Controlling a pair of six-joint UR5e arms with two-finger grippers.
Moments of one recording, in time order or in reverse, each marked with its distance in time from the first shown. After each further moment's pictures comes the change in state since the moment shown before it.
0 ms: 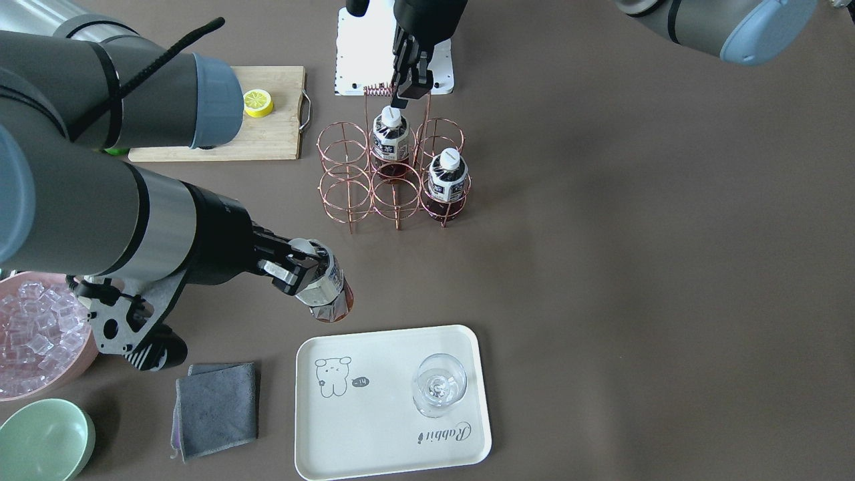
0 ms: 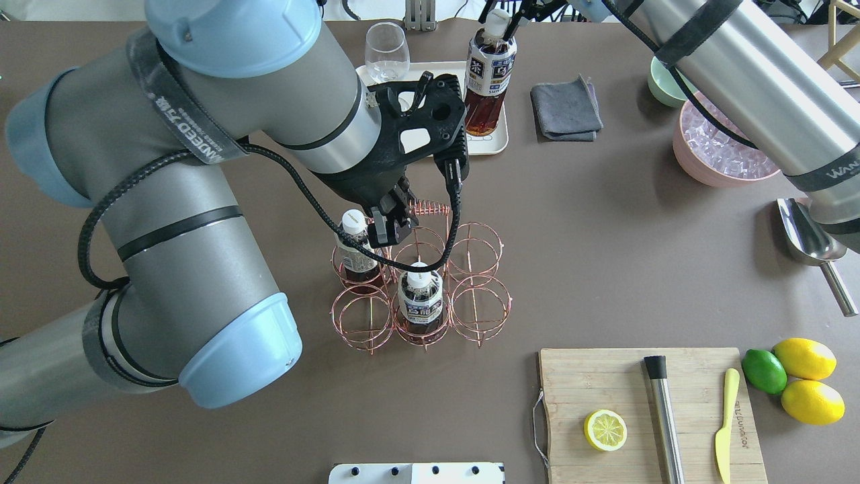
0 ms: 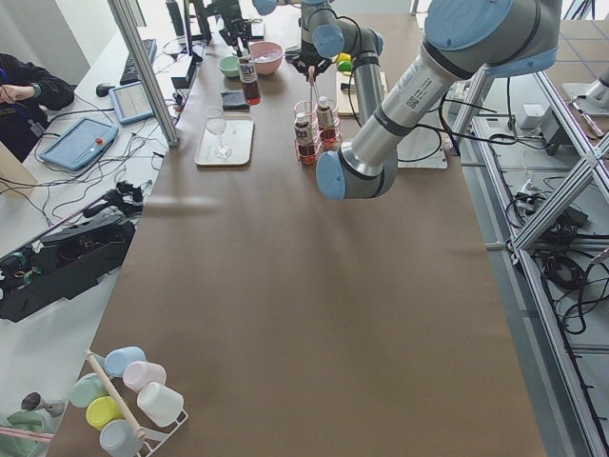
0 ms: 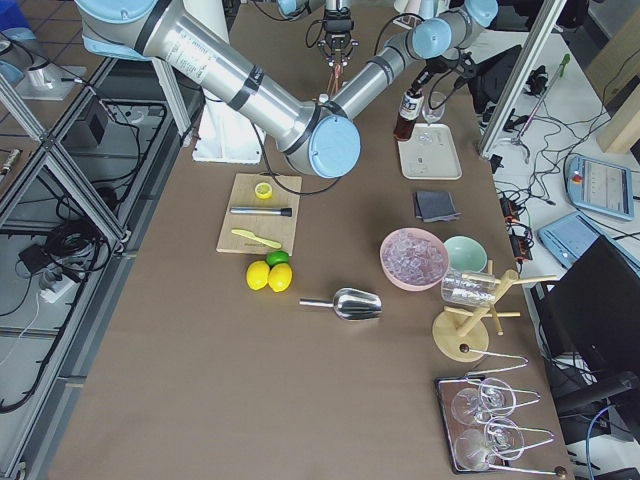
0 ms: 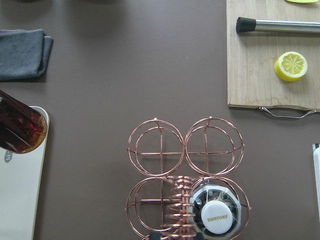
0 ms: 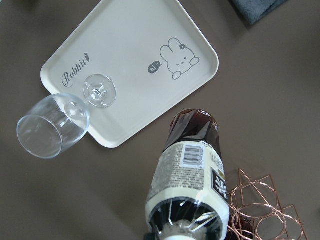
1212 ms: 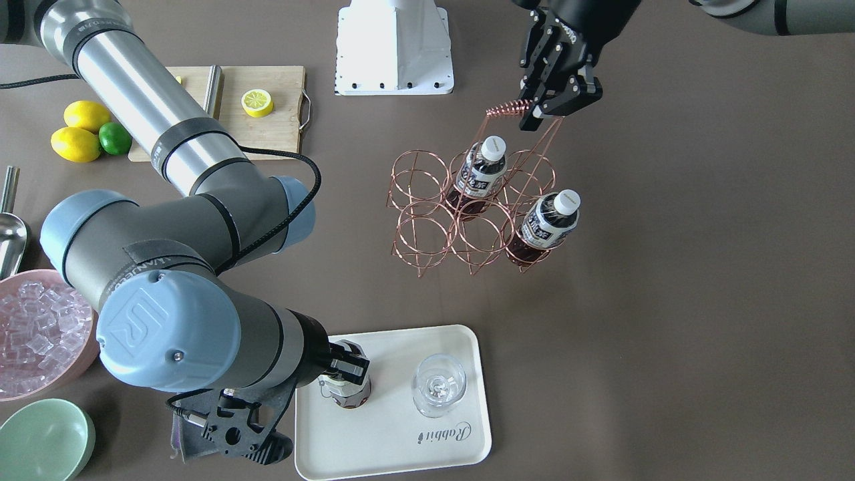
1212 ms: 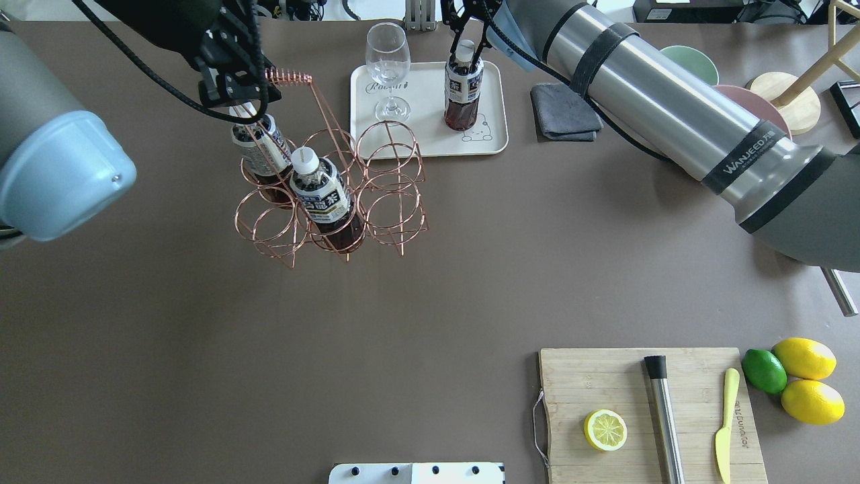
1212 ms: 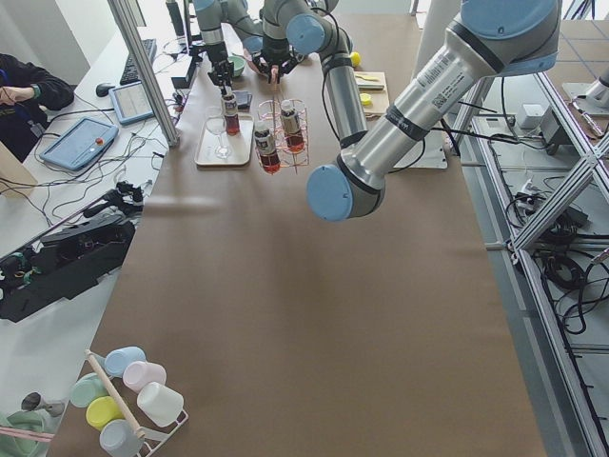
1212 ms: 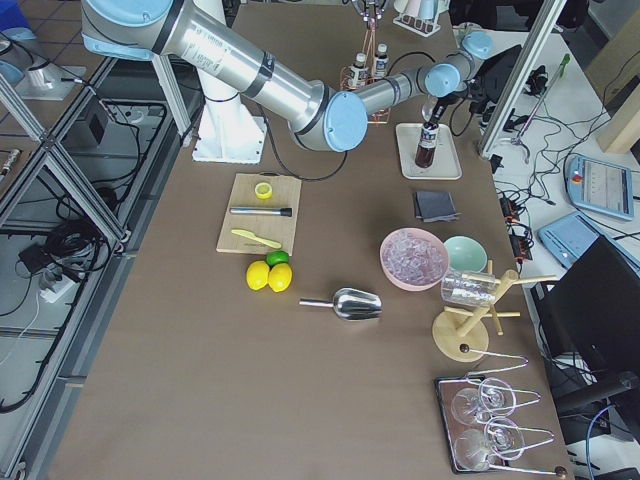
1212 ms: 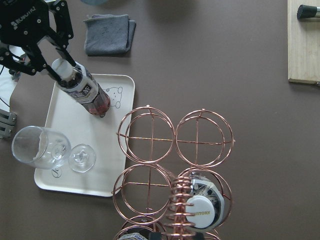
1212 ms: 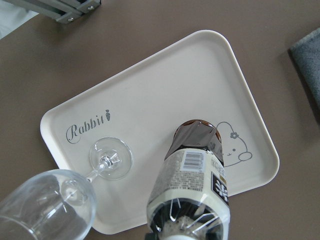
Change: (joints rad) left arm -0.345 0.113 -0.077 0.052 -0.179 0.148; right arm -0.107 0.140 -0.473 0.493 -0.248 -0.051
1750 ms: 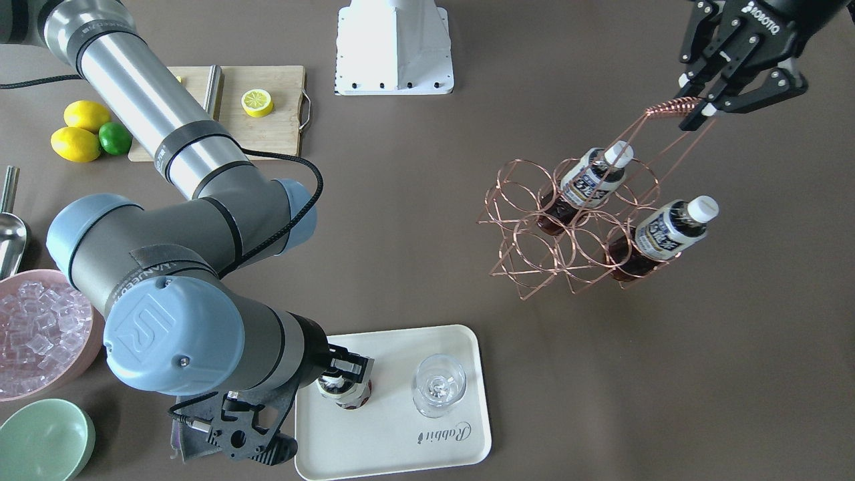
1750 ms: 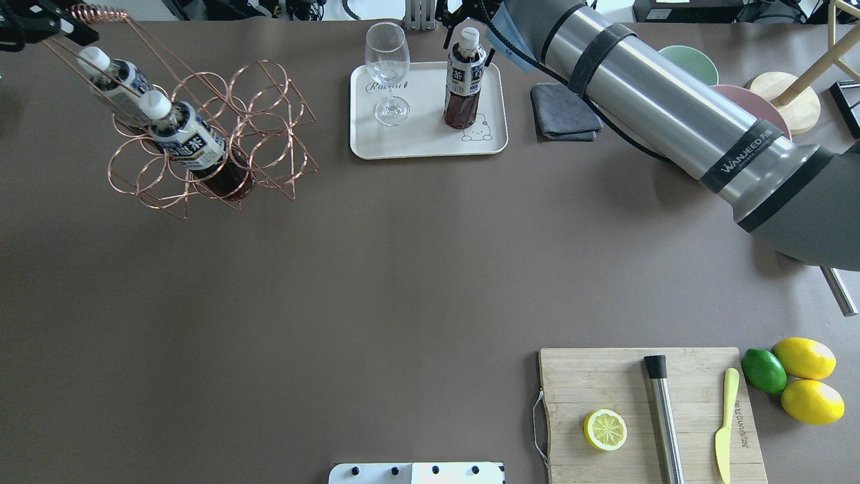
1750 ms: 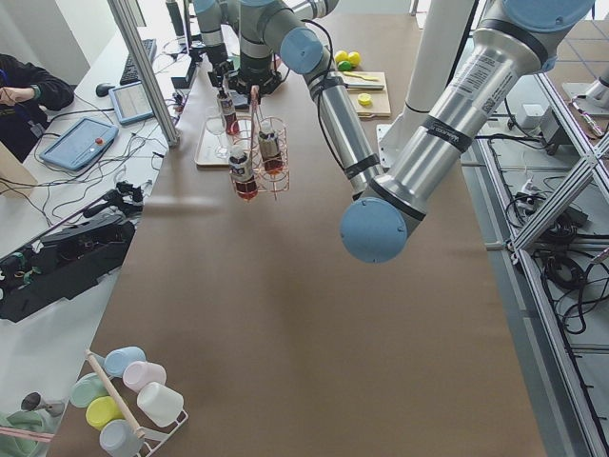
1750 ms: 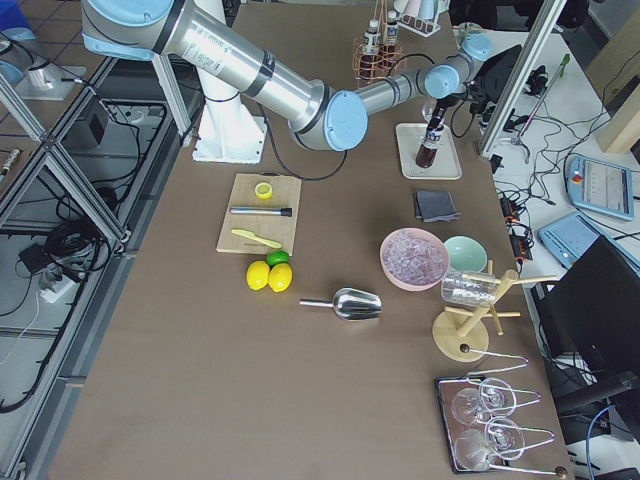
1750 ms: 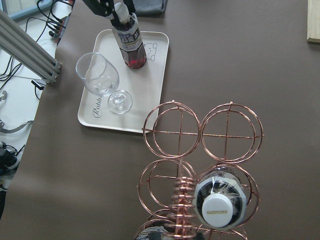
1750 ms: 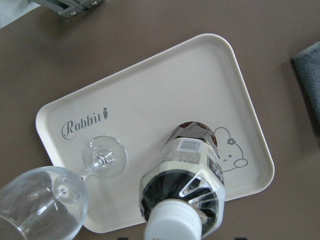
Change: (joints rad) left arm -0.289 0.212 -0.060 0.001 -0.189 0.184; right arm -0.002 0.003 -0.013 -0.008 -0.005 -0.076
